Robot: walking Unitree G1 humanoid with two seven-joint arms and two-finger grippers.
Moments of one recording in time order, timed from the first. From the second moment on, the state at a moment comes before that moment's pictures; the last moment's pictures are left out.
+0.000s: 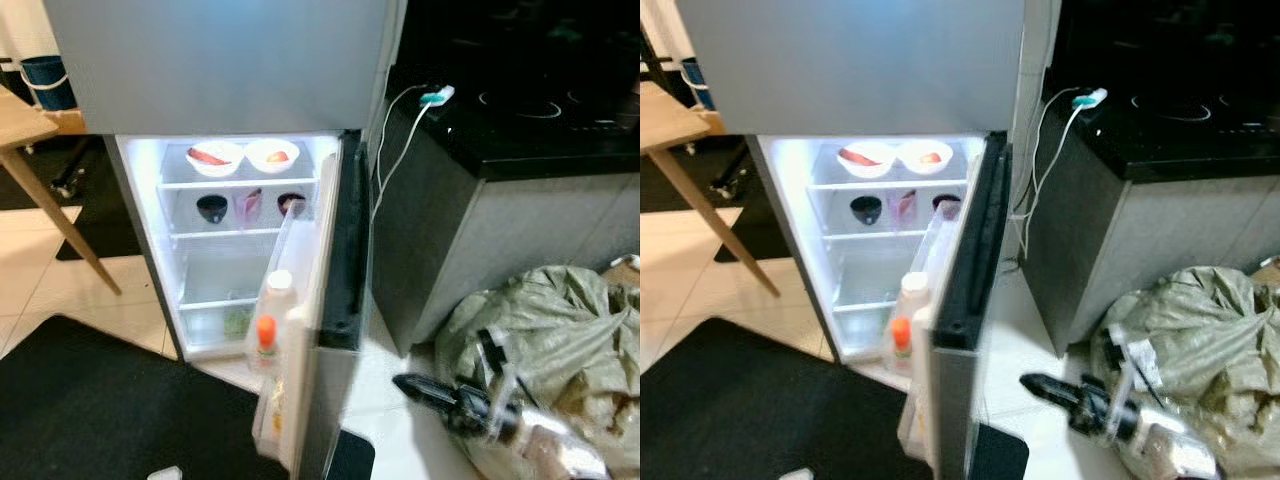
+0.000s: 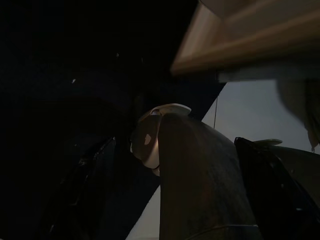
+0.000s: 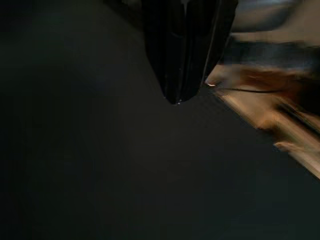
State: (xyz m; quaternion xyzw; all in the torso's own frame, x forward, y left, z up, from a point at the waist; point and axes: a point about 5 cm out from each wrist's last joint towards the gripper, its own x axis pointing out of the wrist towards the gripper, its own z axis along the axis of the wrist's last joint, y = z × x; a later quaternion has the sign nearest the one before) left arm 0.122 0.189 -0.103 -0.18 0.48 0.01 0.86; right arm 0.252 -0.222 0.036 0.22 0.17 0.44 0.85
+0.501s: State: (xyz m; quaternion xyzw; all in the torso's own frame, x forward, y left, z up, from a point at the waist) left arm 0.121 0.189 -0.104 -0.18 0.48 0.01 0.86; right arm 0.260 -0.234 0.014 0.16 0.22 0.26 0.93
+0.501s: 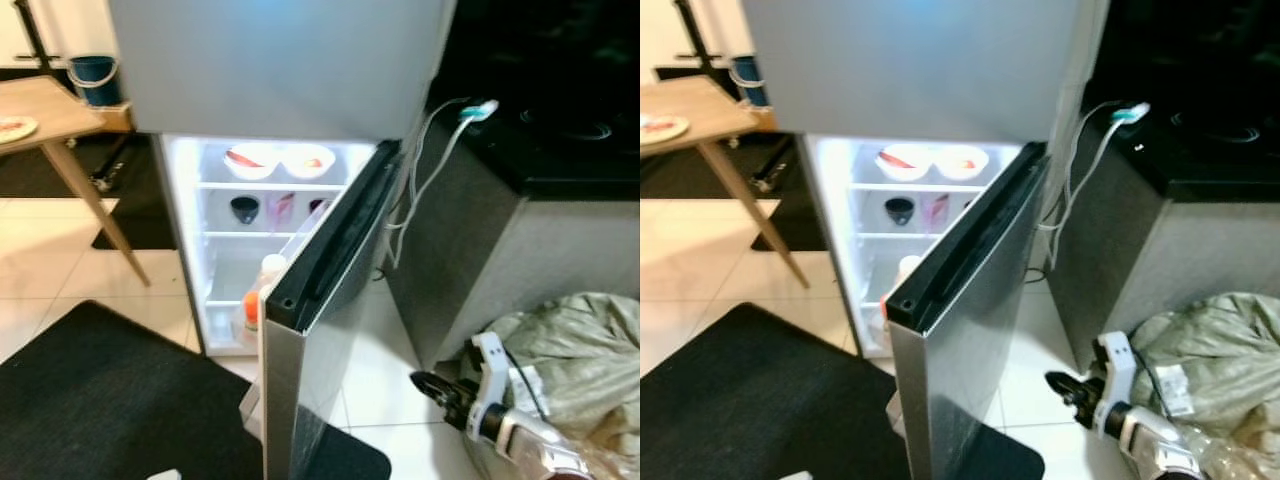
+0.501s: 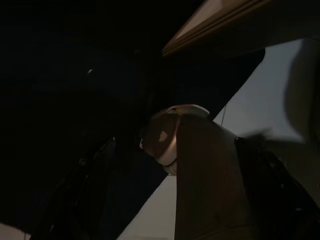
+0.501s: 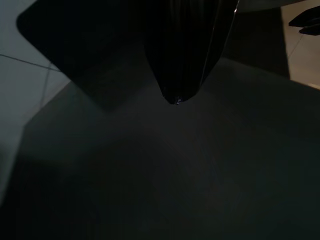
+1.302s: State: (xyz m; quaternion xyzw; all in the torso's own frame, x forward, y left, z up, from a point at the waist) left arm 0.120 0.186 -0.105 -0.17 0.48 0.01 0.86; right arm 0.278 -0.237 0.016 0.09 0.22 0.19 0.95
